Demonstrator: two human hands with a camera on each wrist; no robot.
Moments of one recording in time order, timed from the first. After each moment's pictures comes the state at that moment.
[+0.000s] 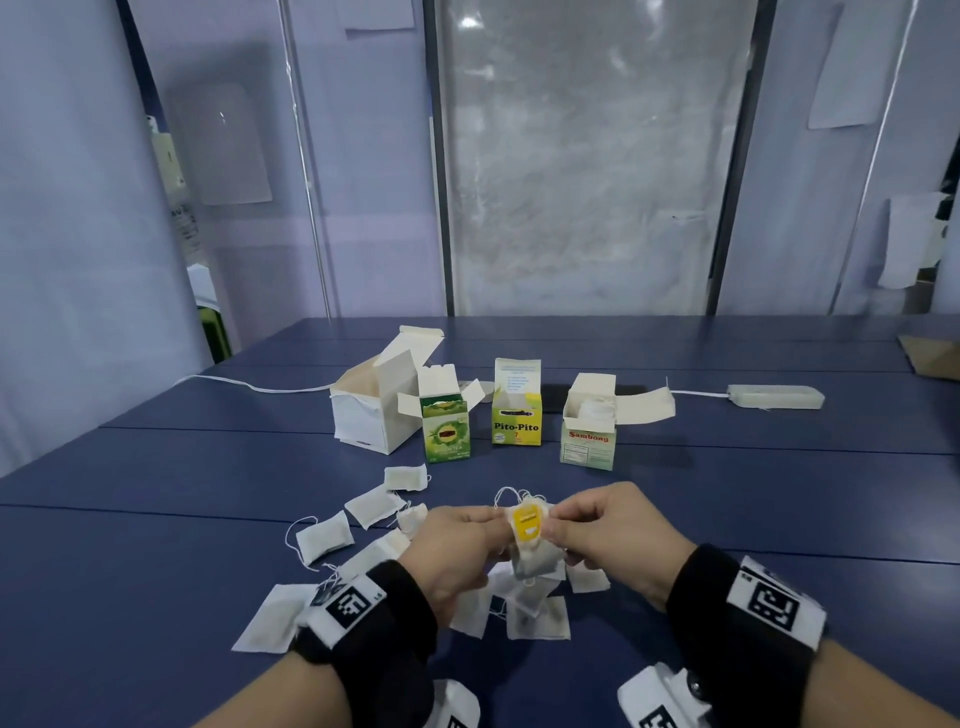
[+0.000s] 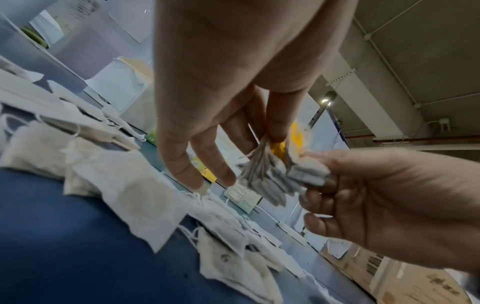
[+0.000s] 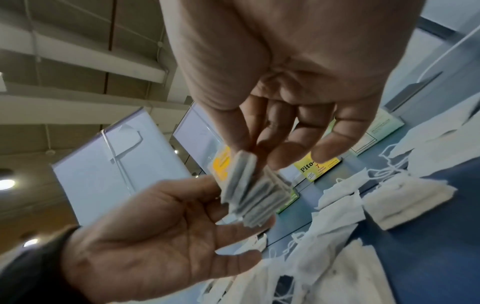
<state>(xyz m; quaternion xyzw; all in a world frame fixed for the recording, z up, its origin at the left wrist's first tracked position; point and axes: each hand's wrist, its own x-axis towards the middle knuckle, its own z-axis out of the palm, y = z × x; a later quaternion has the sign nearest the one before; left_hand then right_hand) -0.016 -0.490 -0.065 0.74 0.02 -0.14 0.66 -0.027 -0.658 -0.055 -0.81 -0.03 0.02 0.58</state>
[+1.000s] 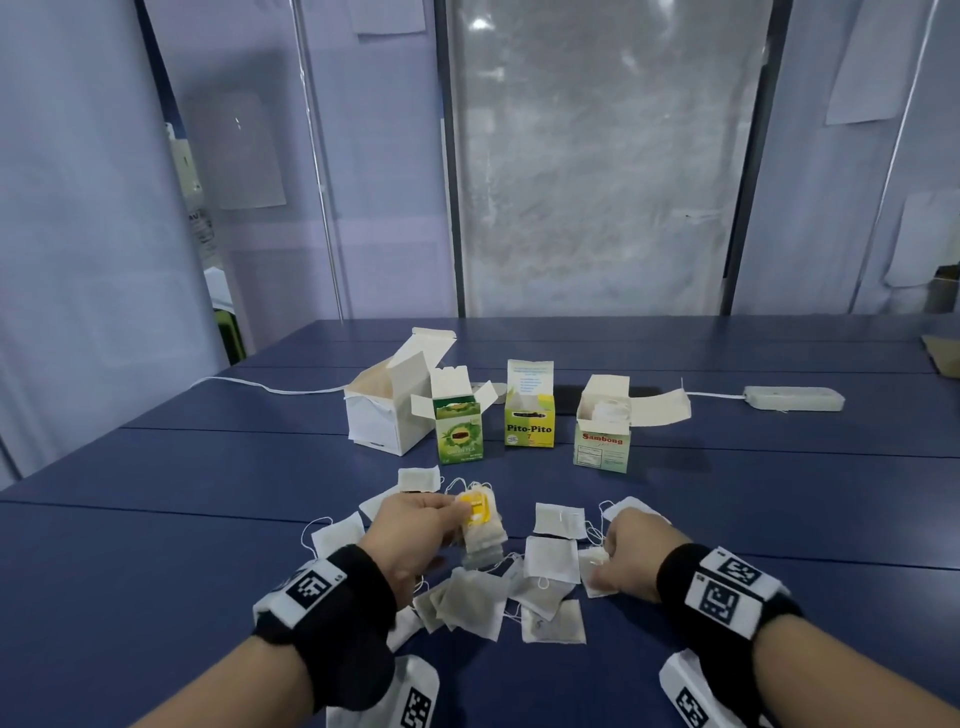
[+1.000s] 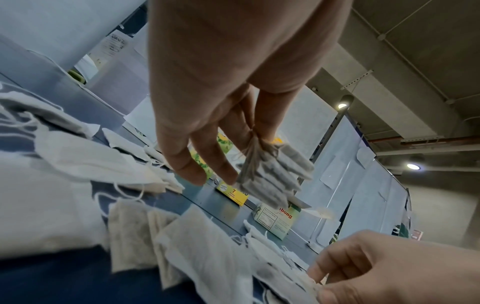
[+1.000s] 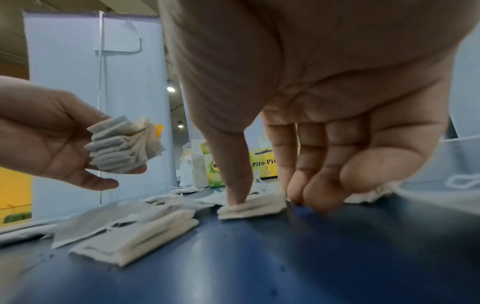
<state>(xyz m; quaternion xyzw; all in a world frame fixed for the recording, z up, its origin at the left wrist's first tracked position) 0.001 -0.446 -0.058 0.74 0.10 -0.07 0.66 0.004 -0.675 -0.082 -0.98 0.04 0.10 0.15</state>
